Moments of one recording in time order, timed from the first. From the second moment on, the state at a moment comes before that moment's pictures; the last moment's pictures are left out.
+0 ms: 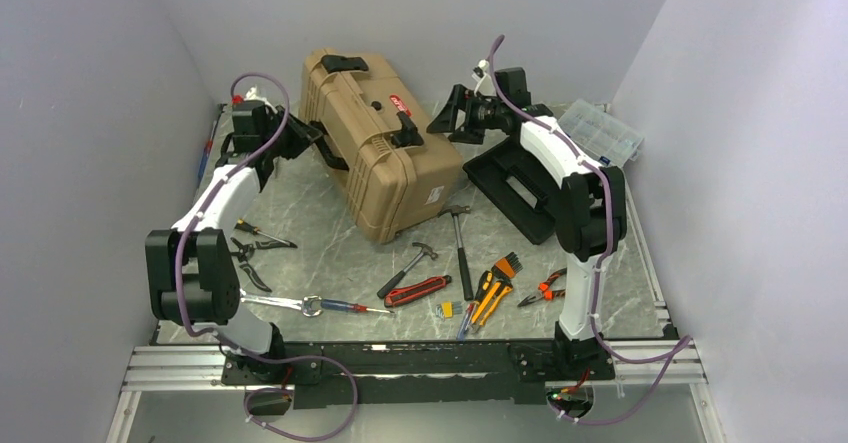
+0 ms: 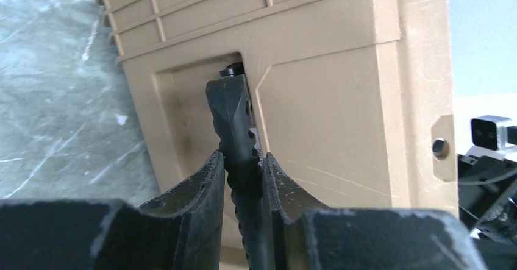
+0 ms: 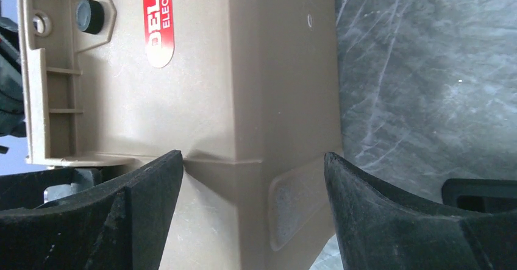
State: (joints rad) left arm 0.01 1.55 1.13 -0.03 0.28 -0.78; right arm 0.27 2.06 1.75 -0.33 -0.70 0.53
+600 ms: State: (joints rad) left arm -0.11 1.68 1.42 -0.08 0.32 -0.78; right arm 0.20 2.08 1.73 -0.23 -0.65 0.54
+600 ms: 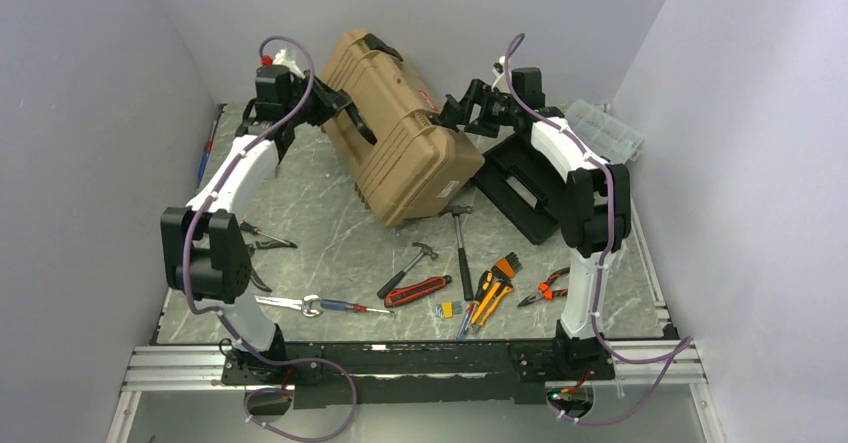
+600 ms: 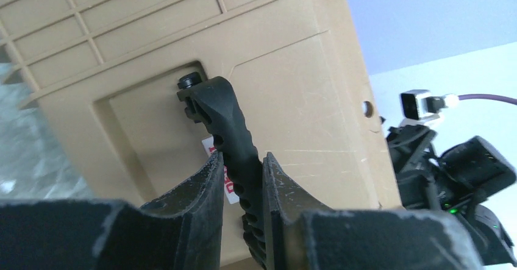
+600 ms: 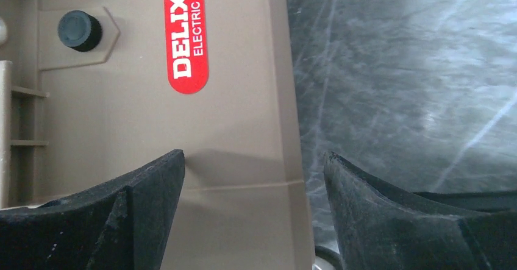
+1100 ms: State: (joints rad) left arm -0.25 1.78 1.63 0.05 0.43 -0.78; right arm 0.17 2.12 1.68 -0.31 -0.62 0.45
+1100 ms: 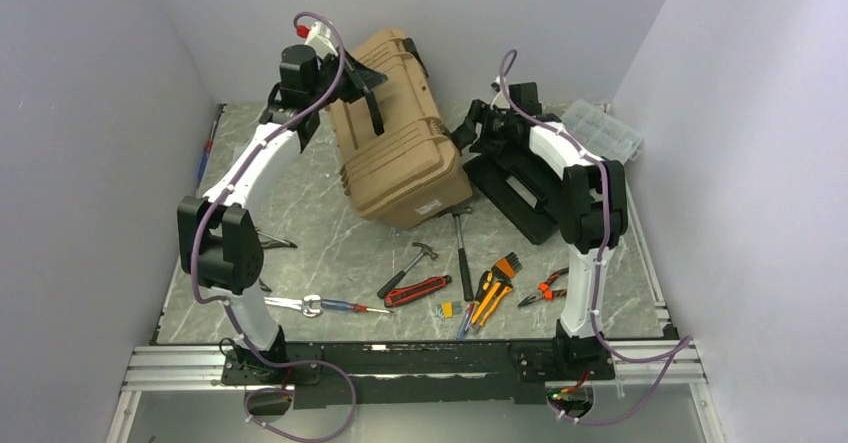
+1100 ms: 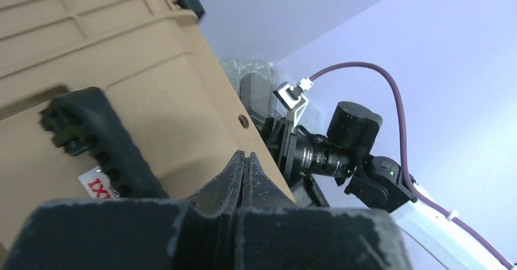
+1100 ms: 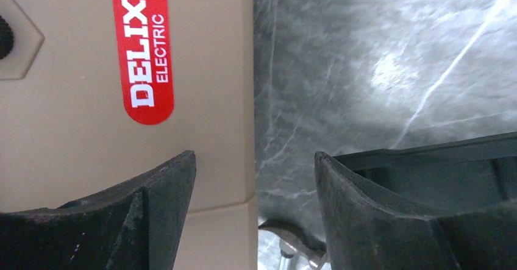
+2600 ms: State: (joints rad) left arm -0.23 1.50 1.45 -0.40 0.17 -0.35; right arm 0.23 1.73 1.39 -0.29 -0.55 0.59
